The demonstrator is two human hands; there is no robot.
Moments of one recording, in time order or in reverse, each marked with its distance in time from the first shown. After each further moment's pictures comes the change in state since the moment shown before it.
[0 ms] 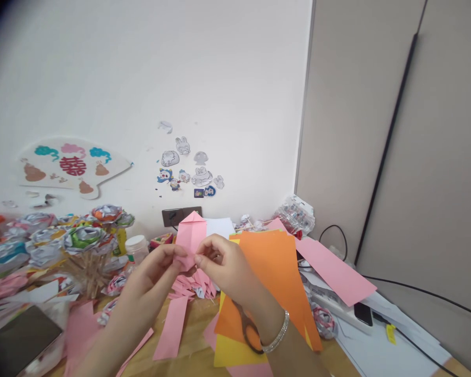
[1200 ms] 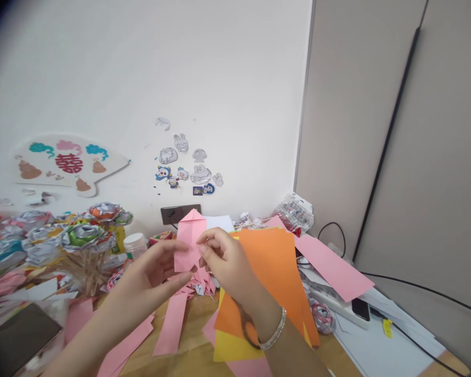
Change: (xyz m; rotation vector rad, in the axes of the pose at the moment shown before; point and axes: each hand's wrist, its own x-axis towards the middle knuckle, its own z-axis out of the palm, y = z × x) left_hand 0.002 0.007 -0.011 -0.037 -0.136 -0.023; right_hand 0.000 0.004 0.001 0.093 0.070 -0.004
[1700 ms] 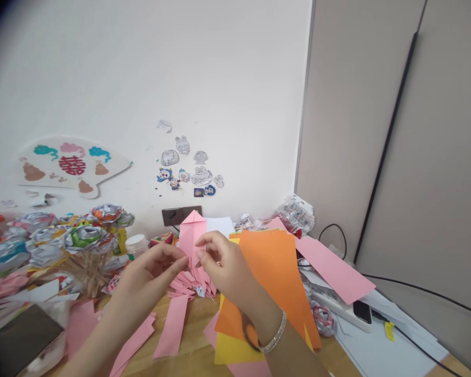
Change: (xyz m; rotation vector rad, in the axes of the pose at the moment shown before) left_hand 0.006 -0.006 -0.001 0.193 0.163 0.029; right_hand -0.002 0.002 0.002 -0.140 -0.020 -0.031
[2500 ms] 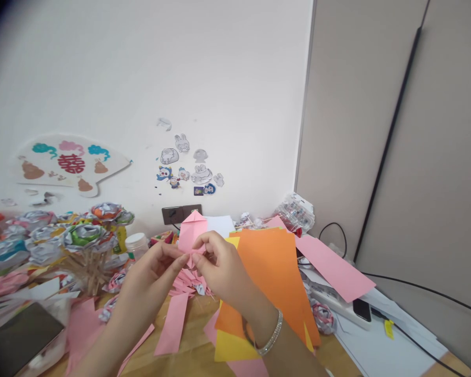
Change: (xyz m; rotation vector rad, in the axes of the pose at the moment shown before) left_hand -0.005 -0.009 0.007 0.065 0.023 0.031; right_hand 0.000 0.005 0.008 0.079 -0.034 0.032
